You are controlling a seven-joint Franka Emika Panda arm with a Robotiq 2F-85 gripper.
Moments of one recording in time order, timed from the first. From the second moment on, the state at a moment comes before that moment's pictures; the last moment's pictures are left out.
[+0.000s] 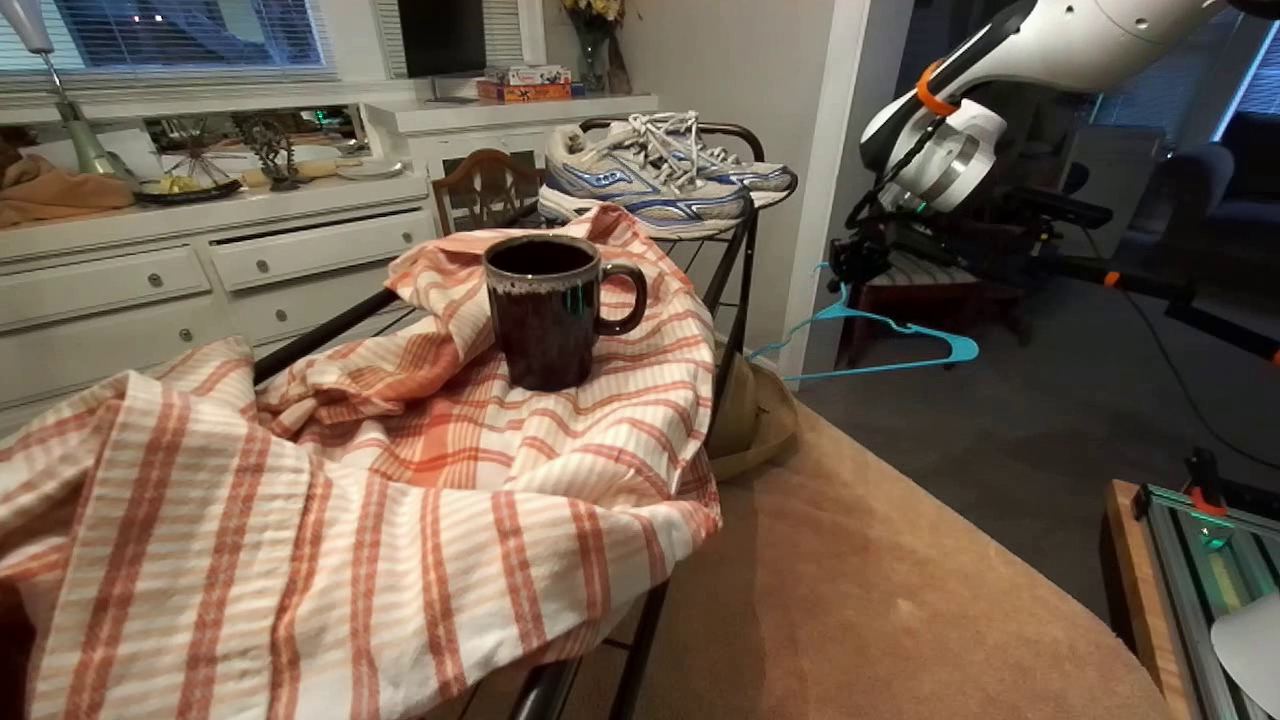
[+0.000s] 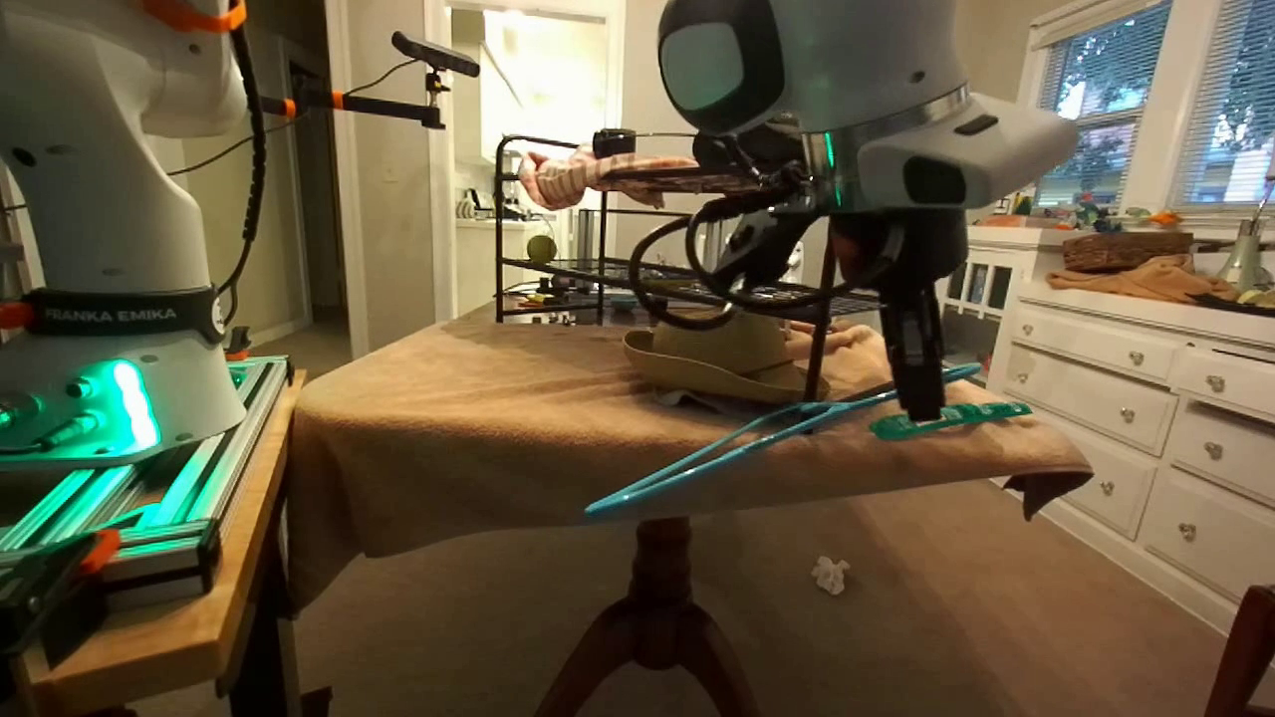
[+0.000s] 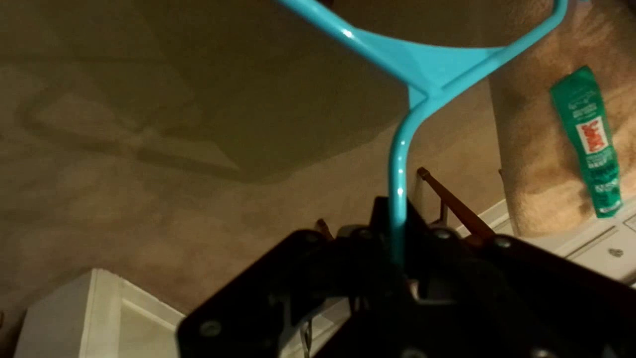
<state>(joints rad) -0.48 0.48 -0.24 -1.91 0.87 2.60 -0.54</state>
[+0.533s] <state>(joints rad) -0.50 0.38 -0.20 -1.85 0.87 2.61 -0.80</state>
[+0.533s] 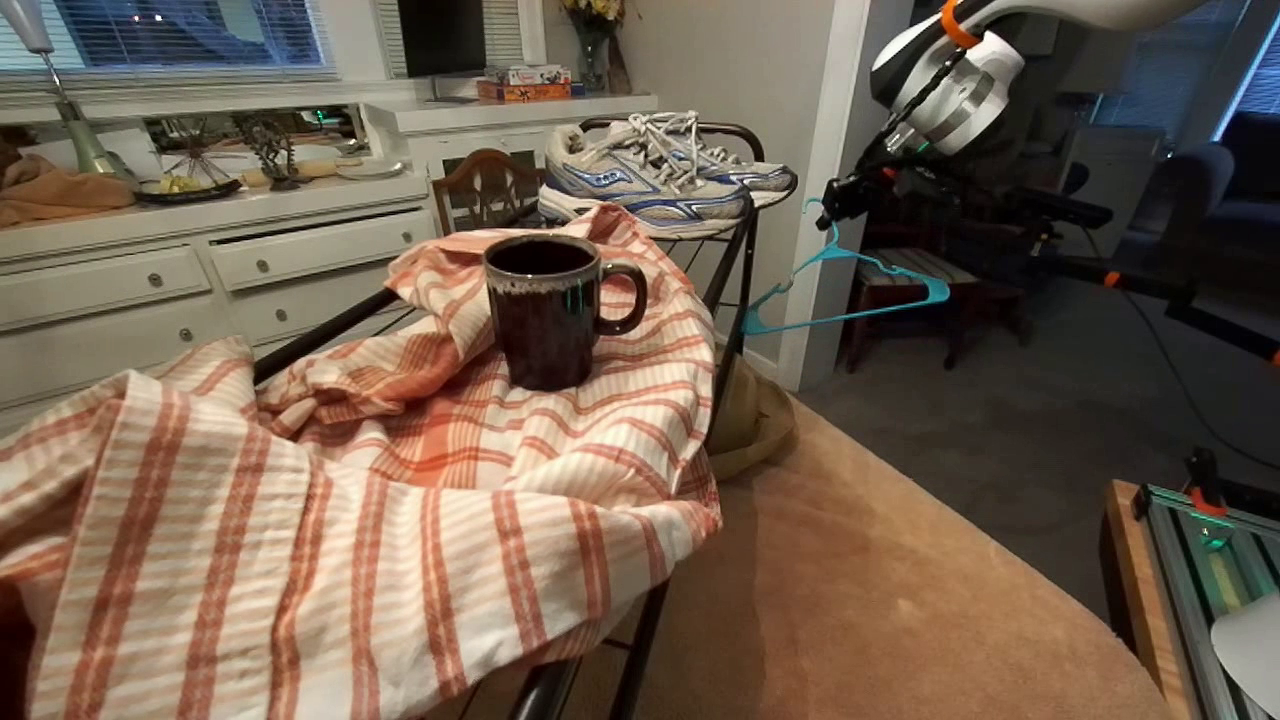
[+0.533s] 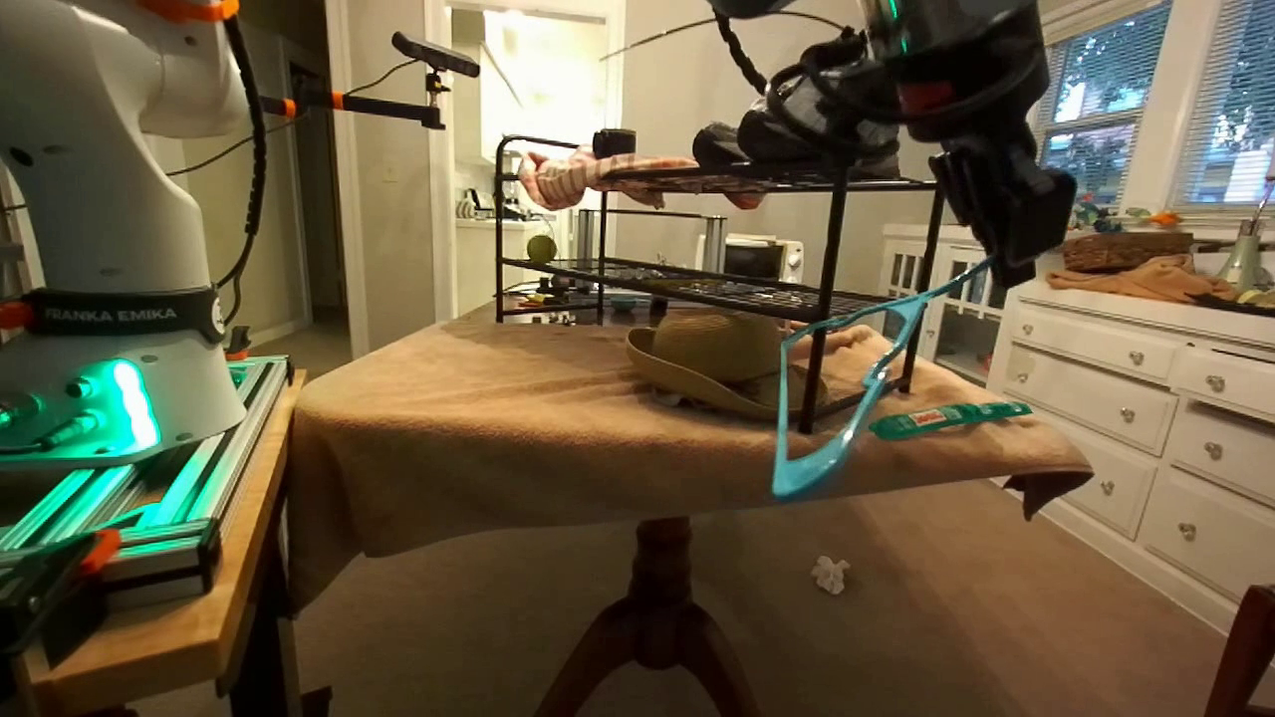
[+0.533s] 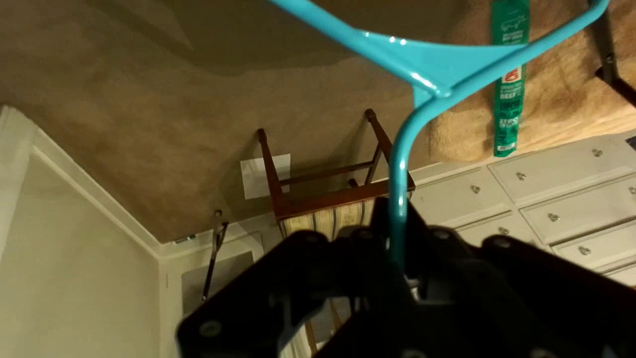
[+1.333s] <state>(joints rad) -0.53 0.30 -0.17 -1.75 0.88 2.56 -1.38</state>
